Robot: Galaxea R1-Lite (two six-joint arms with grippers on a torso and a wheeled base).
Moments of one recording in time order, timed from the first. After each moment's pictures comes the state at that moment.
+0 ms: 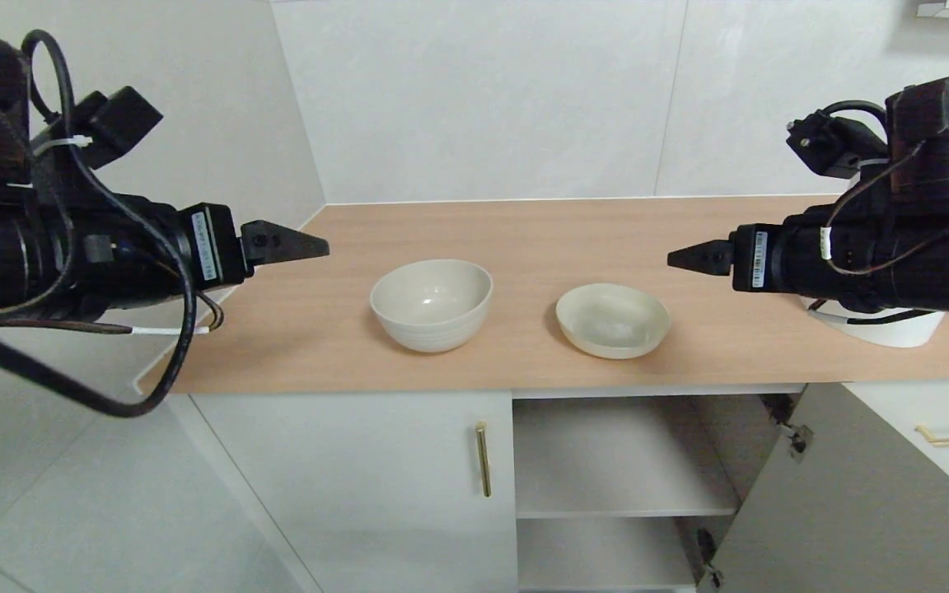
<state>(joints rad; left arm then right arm) -0.26 1.46 -1.24 0.19 -0.07 -0.29 0.45 1.58 -1.24 -0.01 -0.13 0.20</state>
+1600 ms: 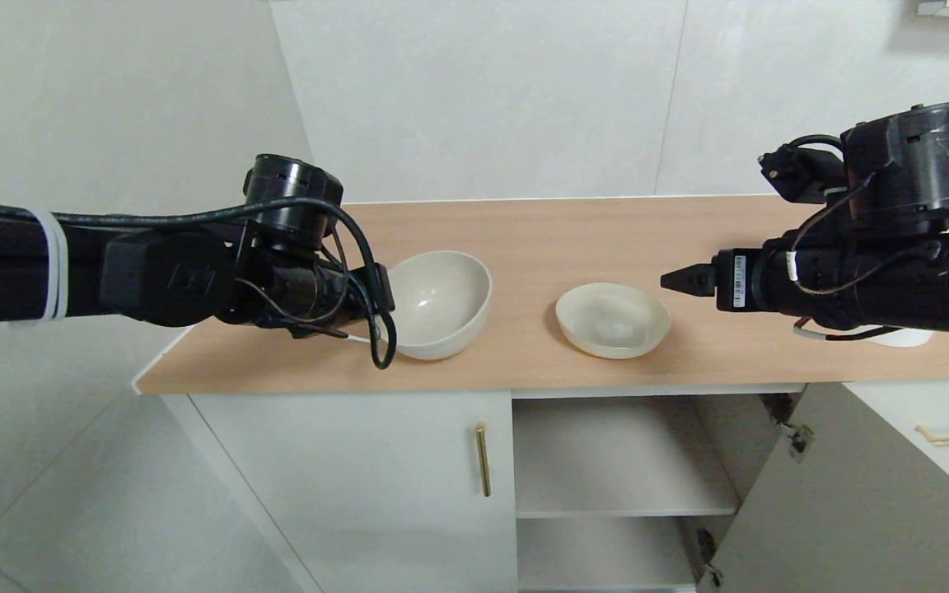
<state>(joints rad) -0.36 1.89 -1.42 0.14 0.15 -0.48 0.46 1.63 -1.22 -0.02 -0.17 0.20</state>
